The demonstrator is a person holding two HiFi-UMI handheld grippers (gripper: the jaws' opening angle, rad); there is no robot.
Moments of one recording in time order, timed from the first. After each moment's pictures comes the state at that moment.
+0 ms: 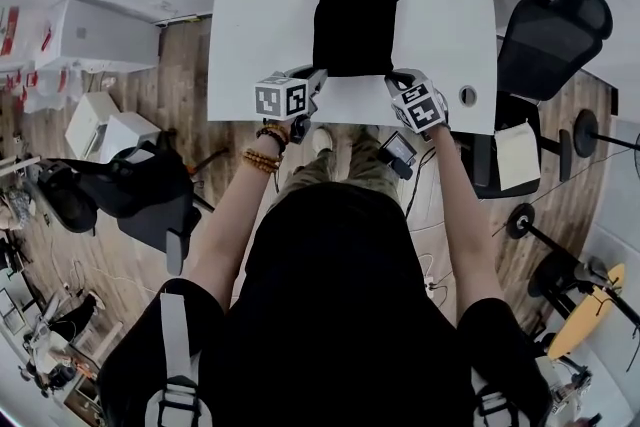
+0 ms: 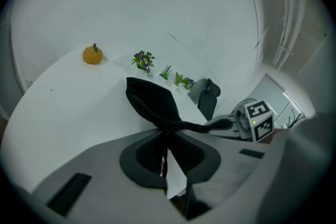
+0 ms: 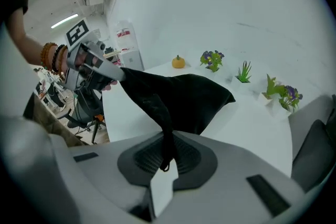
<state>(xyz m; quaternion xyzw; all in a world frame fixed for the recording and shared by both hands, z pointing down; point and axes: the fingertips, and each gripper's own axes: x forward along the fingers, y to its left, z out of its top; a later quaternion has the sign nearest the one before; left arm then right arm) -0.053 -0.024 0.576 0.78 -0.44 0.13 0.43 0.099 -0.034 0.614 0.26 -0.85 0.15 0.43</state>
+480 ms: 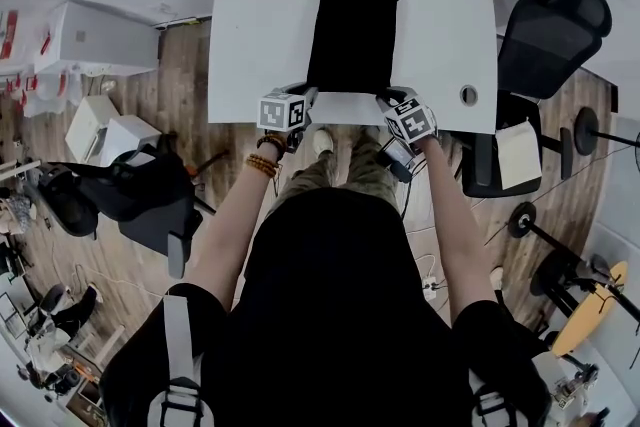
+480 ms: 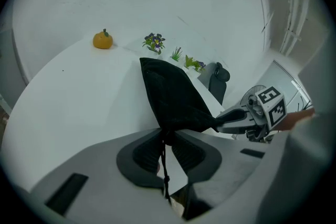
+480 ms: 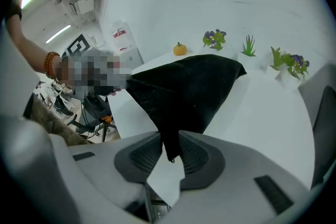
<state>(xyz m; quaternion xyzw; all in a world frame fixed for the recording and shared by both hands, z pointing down) -0.074 0.017 0.651 0.76 -0.45 0.21 0.43 0.093 0.012 0.665 0.25 -0.84 0.22 0.43</state>
